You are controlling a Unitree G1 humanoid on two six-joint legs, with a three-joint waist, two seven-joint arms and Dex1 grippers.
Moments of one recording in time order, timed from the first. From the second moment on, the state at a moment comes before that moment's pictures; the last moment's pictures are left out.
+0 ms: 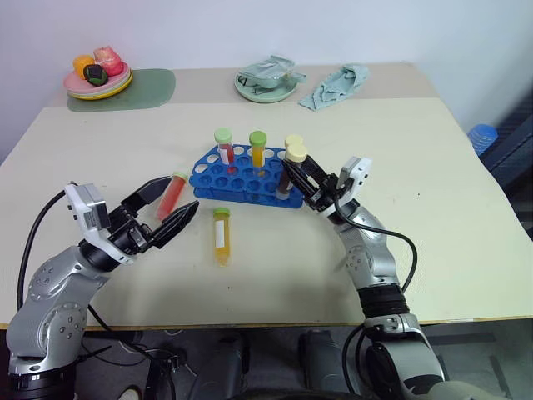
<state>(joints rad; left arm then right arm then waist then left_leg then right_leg) 0.03 0.54 0.36 -0.41 -0.82 0.32 -0.80 -0.47 -0.06 -0.05 0.28 0.40 -0.15 0.80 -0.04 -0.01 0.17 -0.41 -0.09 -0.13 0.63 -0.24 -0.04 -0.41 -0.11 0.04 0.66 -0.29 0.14</state>
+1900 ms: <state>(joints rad) -0.64 0.69 -0.14 -0.05 -1.95 1.16 0.98 -0.26 -0.72 -0.06 0.02 0.39 -0.03 1.18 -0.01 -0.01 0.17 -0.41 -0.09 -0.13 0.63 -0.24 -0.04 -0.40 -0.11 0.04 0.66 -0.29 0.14</state>
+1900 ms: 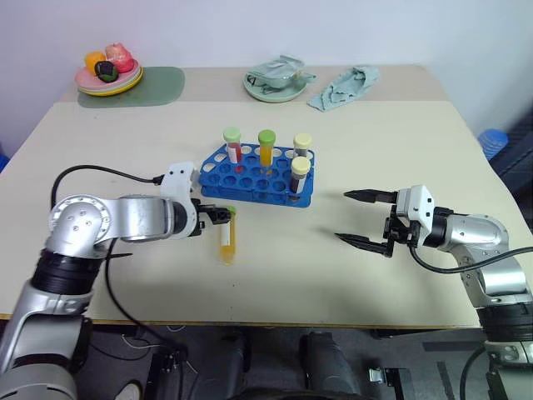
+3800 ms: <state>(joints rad) -0.74 0.61 0.12 -0.40 -1.50 0.99 0.41 -0.32 -0.67 -0.06 -0.01 0.43 0.04 1.14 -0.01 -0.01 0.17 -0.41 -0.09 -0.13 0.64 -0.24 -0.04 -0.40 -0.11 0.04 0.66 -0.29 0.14</state>
